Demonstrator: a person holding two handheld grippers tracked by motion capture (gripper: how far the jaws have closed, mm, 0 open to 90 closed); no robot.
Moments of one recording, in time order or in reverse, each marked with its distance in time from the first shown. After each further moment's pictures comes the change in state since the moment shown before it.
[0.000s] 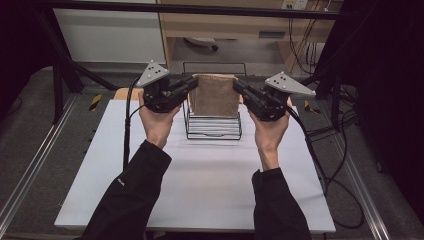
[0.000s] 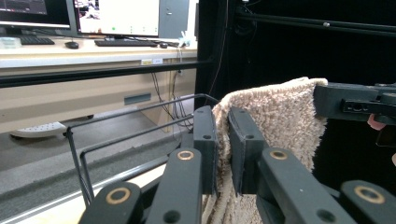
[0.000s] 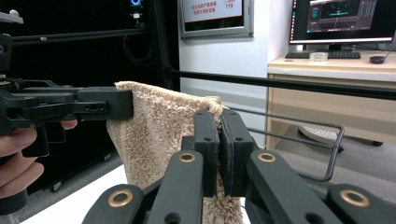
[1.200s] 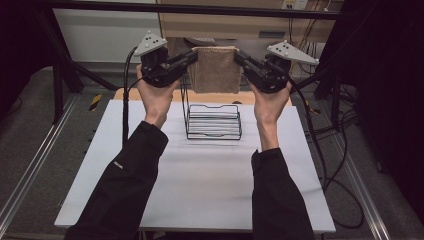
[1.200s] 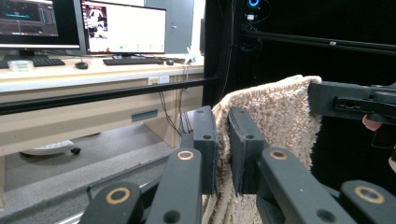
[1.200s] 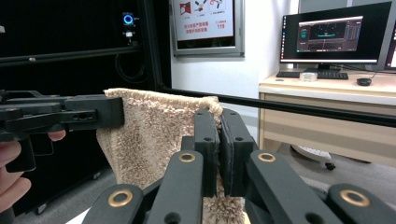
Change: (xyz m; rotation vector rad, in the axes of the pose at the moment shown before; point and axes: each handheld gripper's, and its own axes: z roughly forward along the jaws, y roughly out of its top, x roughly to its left) left arm 0.016 0.051 0.016 -0.043 0.023 0.023; right arm -0.015 0.050 0.027 -0.050 -0.026 -0.009
